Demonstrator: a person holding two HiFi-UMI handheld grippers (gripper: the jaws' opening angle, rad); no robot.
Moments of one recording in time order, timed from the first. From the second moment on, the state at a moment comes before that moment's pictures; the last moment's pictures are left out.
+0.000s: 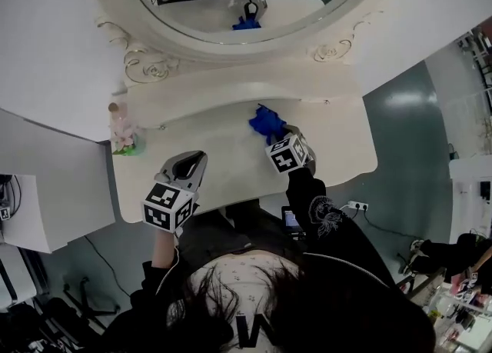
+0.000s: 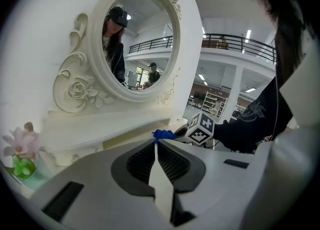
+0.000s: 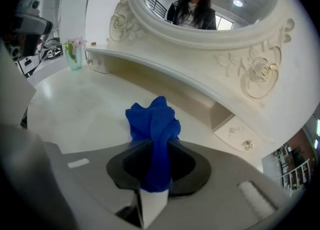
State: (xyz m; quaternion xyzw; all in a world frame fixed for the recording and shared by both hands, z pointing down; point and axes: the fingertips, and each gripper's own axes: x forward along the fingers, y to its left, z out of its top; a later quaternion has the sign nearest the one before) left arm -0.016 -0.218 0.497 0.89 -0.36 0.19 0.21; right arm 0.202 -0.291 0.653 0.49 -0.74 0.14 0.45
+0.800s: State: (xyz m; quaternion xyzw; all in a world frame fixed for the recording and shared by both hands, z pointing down) left arm 0.141 -0.219 0.509 0.89 -0.34 0.22 0.21; right arm 0.526 -0.284 0.661 0.61 -0.62 0.19 0.45
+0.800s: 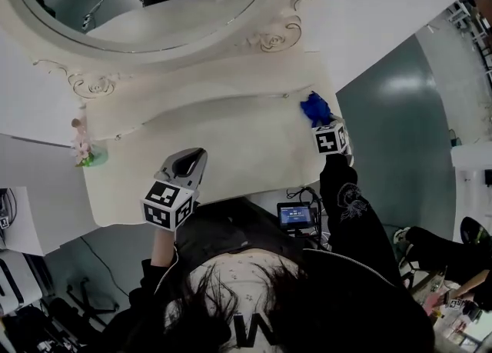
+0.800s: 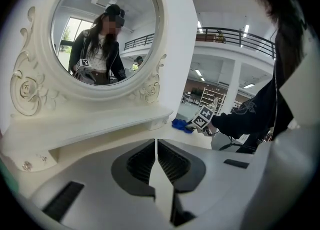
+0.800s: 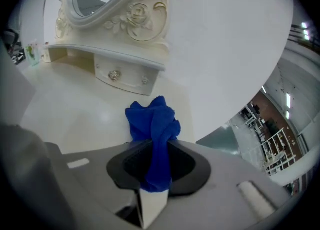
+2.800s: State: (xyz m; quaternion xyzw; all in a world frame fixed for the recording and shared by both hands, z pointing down) left arm -0.261 -0.062 0.516 0.79 -0.53 0.17 0.24; right arm -0.019 -0.214 0.576 0.47 -0.81 0.15 0.32
